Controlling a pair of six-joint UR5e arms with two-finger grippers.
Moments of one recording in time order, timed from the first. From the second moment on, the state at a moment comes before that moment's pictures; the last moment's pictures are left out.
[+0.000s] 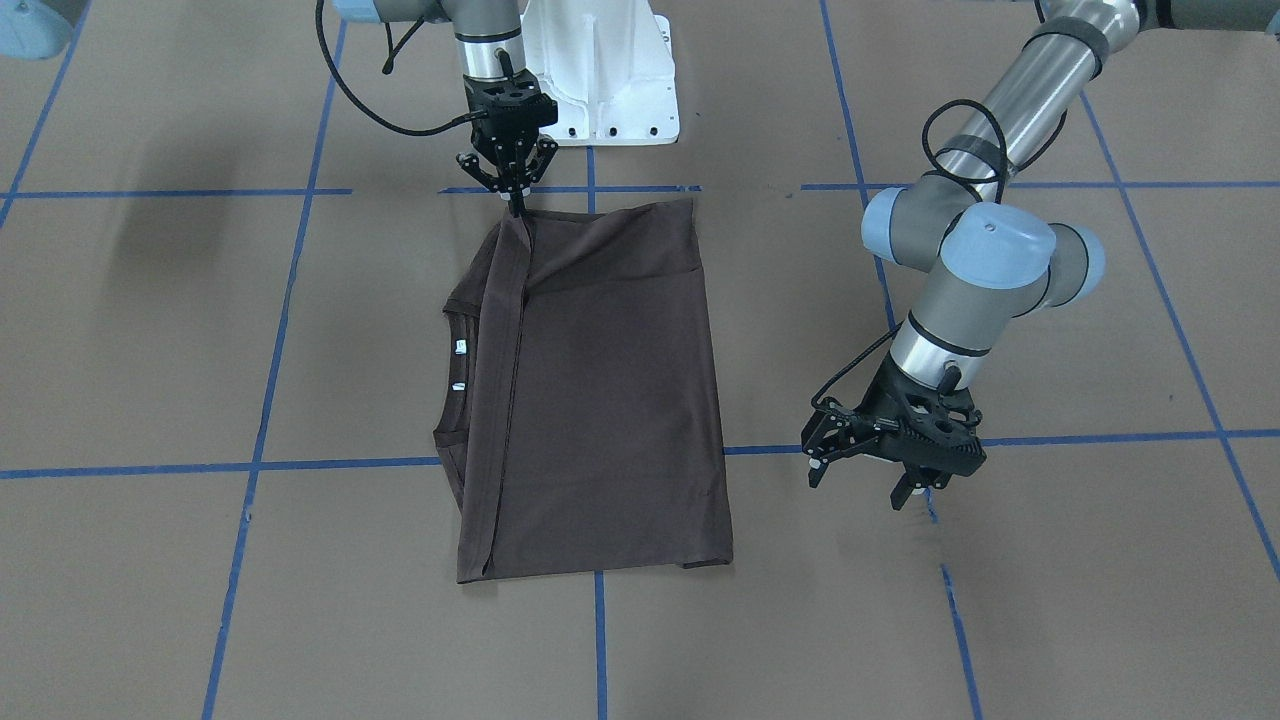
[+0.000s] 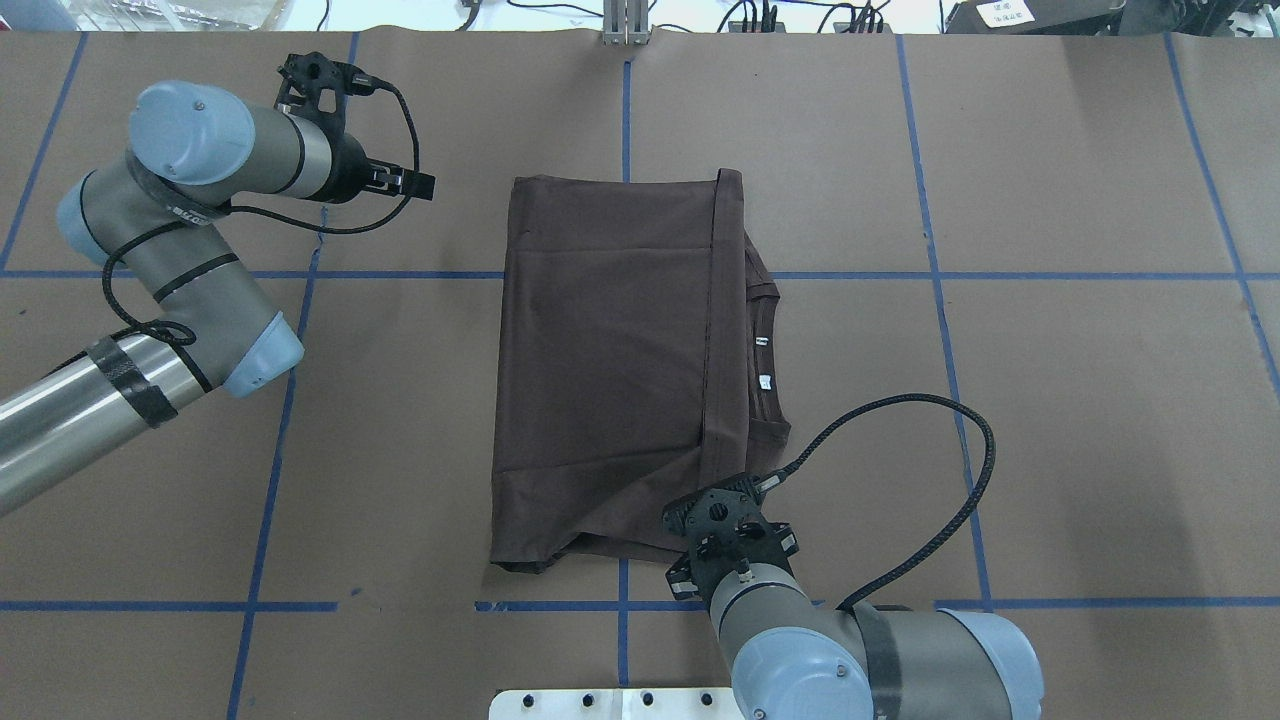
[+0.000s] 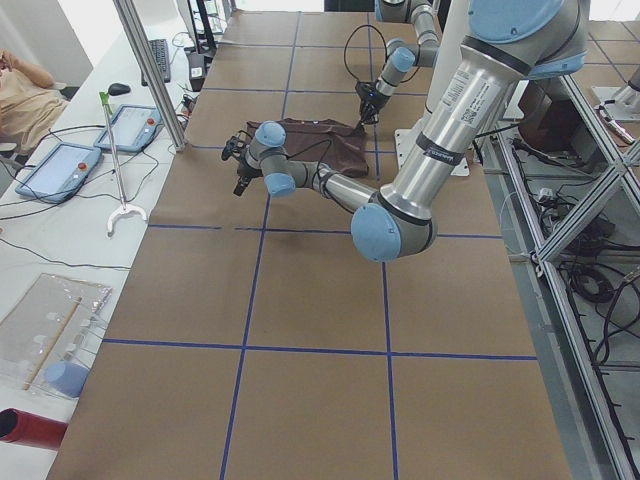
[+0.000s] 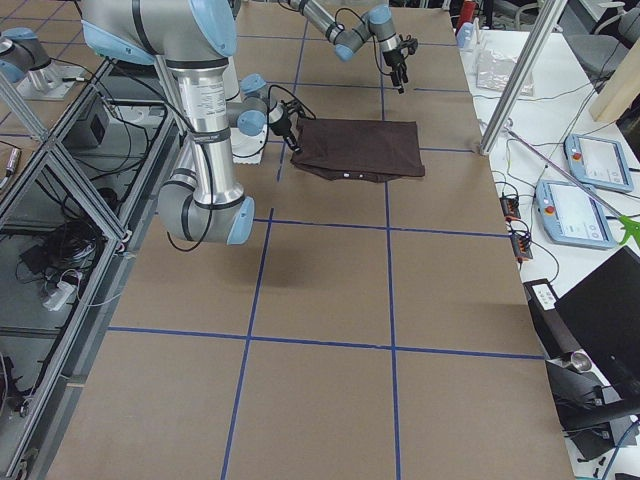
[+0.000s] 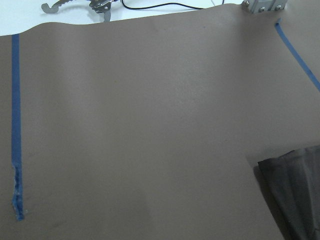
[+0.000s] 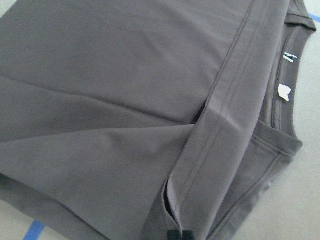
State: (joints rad) left arm -0.84 -2.13 -1.31 -2.36 -1.82 -0.84; right arm 0.06 -1.19 1.97 -1.52 1.17 1.14
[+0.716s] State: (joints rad) left arm -0.83 -2.13 -1.31 -2.36 -1.82 -0.84; right arm 0.04 -1.35 2.06 -1.52 1.17 1.31
